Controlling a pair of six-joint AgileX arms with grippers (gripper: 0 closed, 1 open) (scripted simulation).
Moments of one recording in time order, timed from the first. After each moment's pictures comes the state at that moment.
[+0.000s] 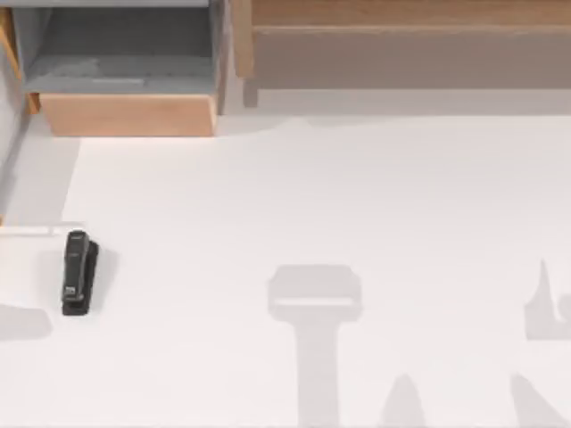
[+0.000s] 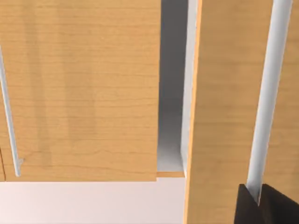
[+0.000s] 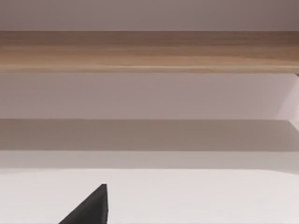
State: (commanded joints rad) left arm 0.67 2.03 0.48 1.51 0.72 1.60; right arm 0.00 0.00 0.00 0.00 0.00 0.00
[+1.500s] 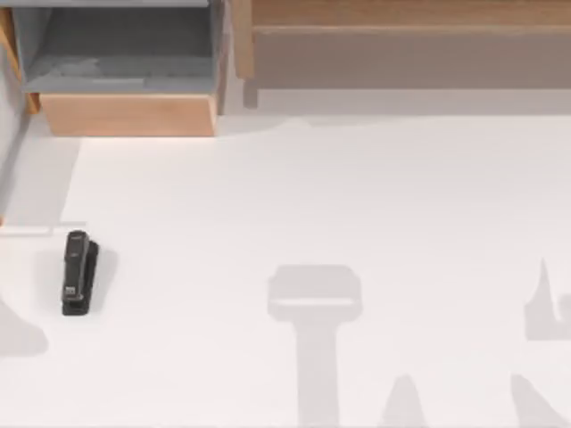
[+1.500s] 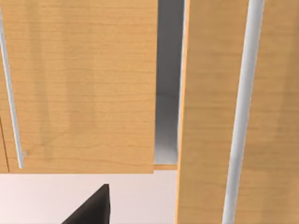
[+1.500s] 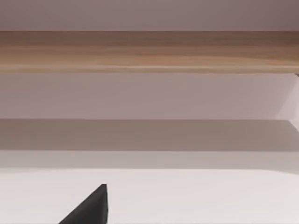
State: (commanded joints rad) left arm 0.71 2.02 0.43 1.54 0.76 1.60; right arm 0.00 0.00 0.00 0.00 0.00 0.00
